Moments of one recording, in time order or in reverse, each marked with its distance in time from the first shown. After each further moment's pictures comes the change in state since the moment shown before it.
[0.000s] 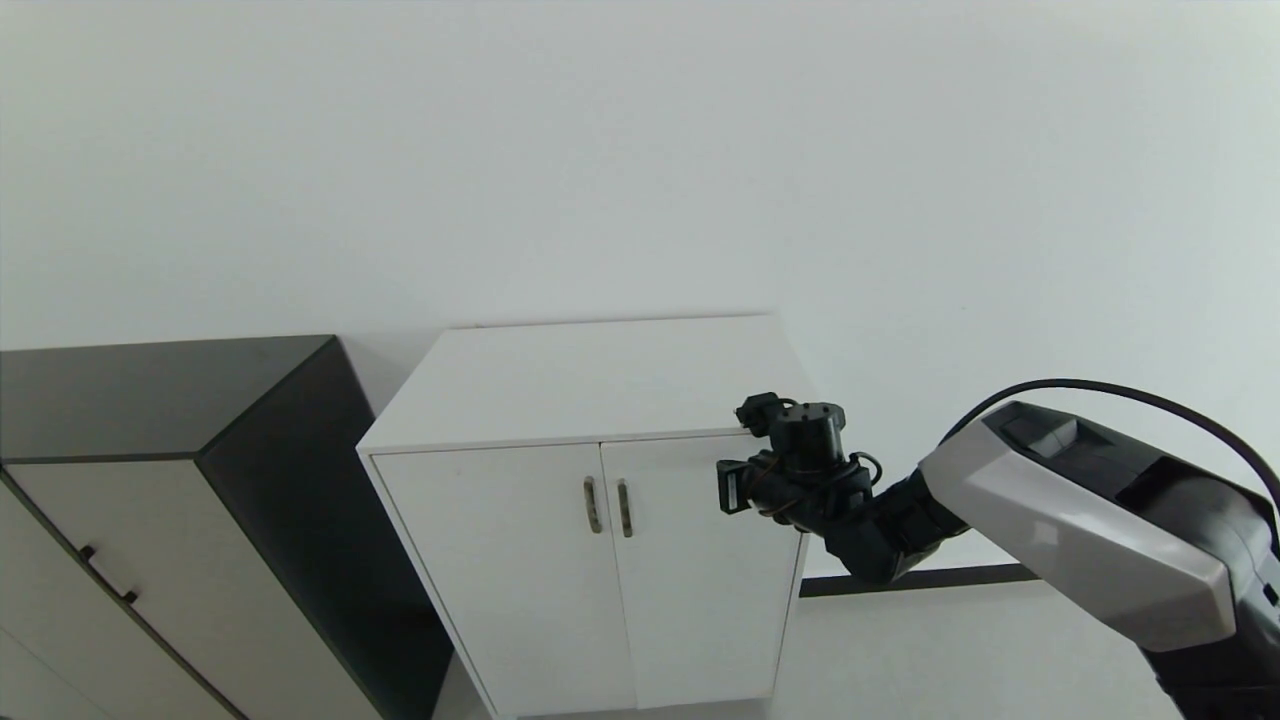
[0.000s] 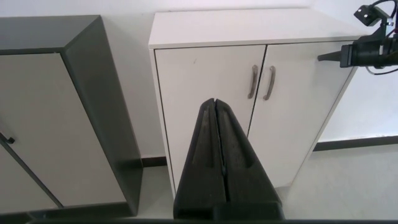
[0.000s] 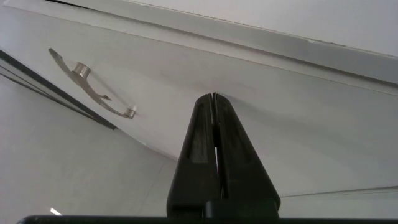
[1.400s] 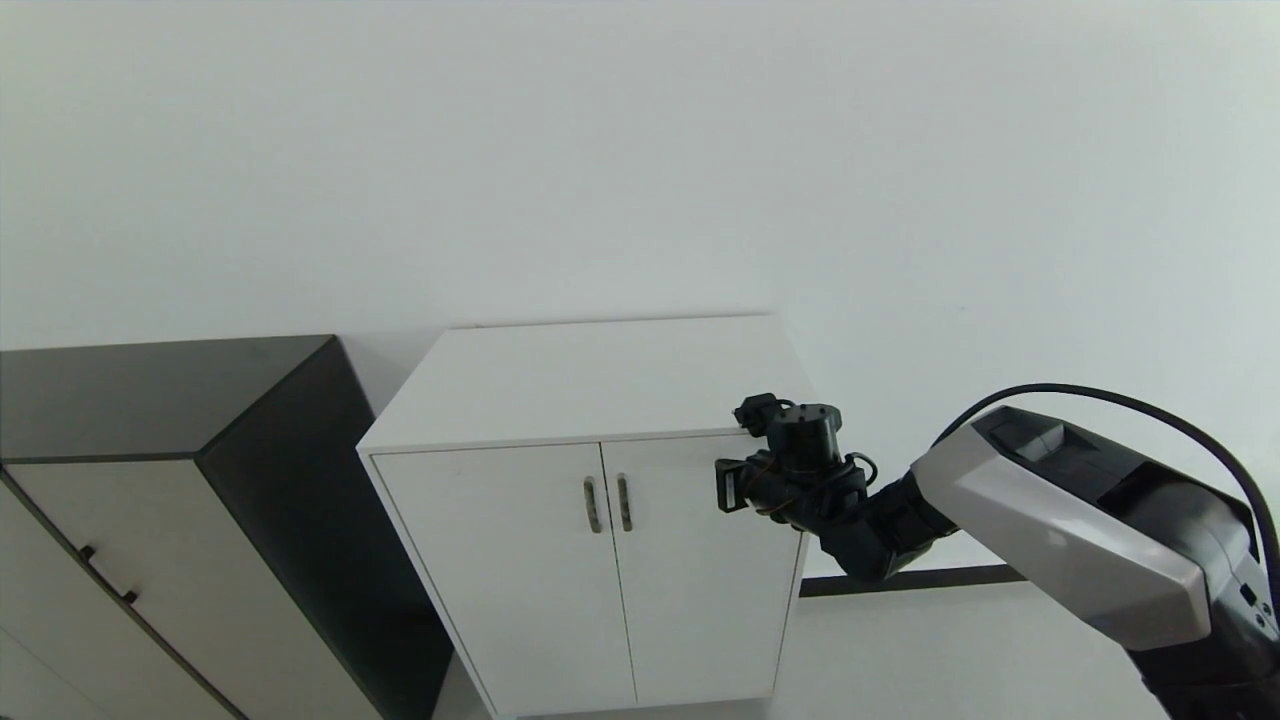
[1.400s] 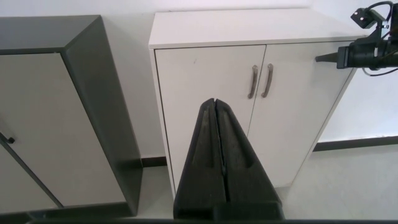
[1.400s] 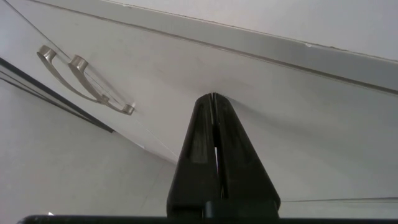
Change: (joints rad) left arm 0.000 0.000 0.000 0.000 0.000 -0.001; right arm -0.006 0.032 -0.040 -0.002 -0.002 0.001
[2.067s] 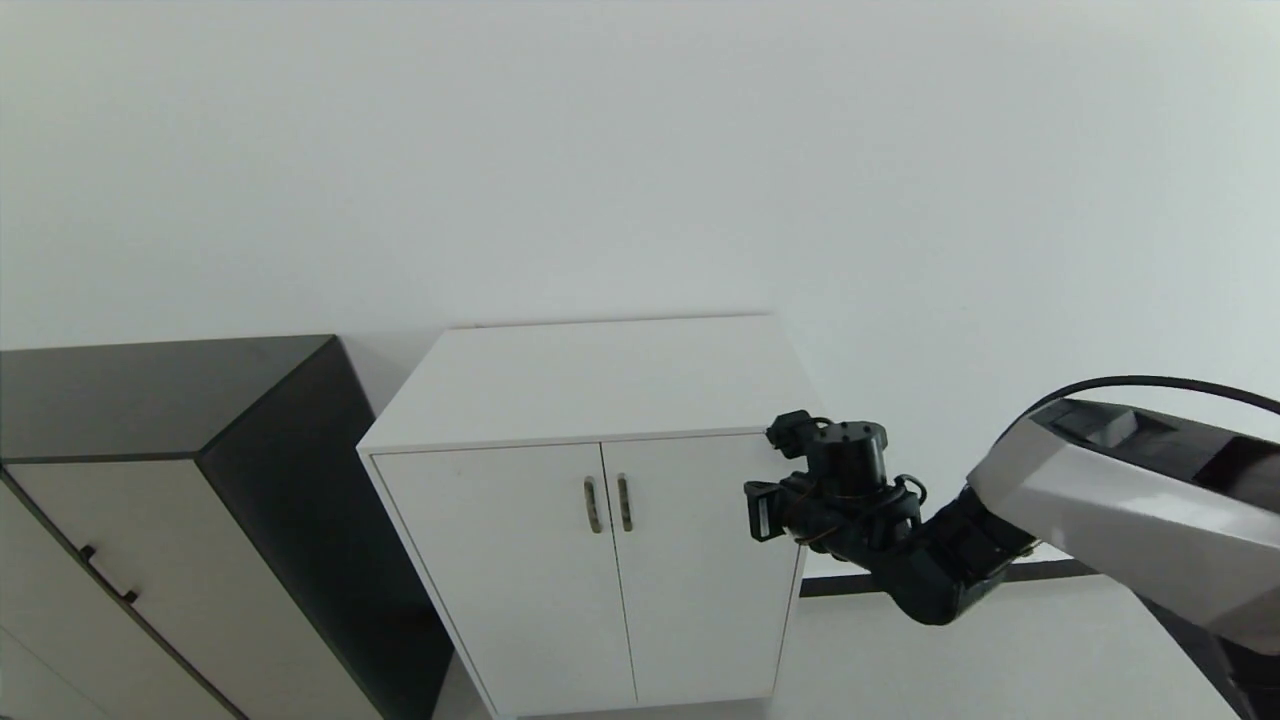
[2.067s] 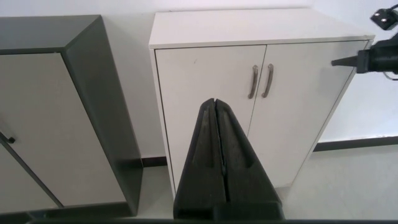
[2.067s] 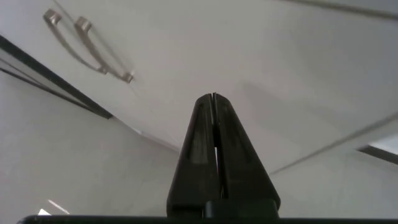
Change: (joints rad) left arm 0.000 0.000 0.000 0.000 0.000 0.000; right arm 0.001 -0.175 0.359 -0.140 -0.012 -0.020
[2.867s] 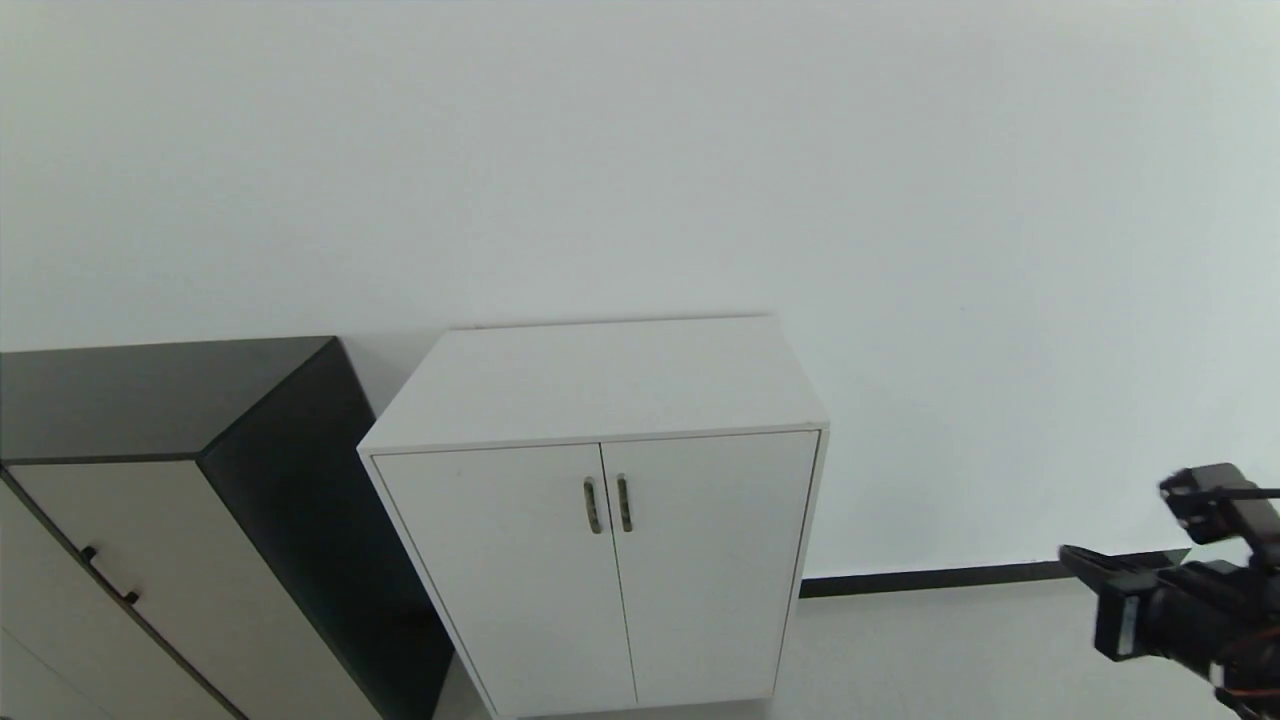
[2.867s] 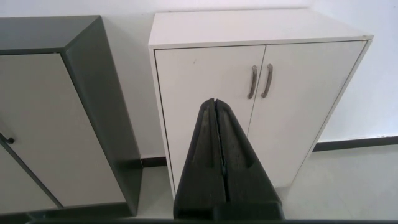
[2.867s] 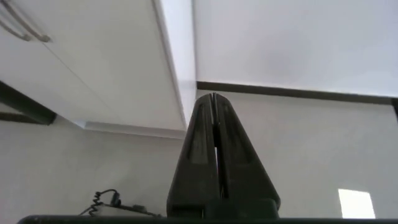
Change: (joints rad) left arm 0.000 0.000 0.000 0.000 0.000 0.000; right arm -0.323 -0.898 0.966 -0.077 -0.075 -0.095
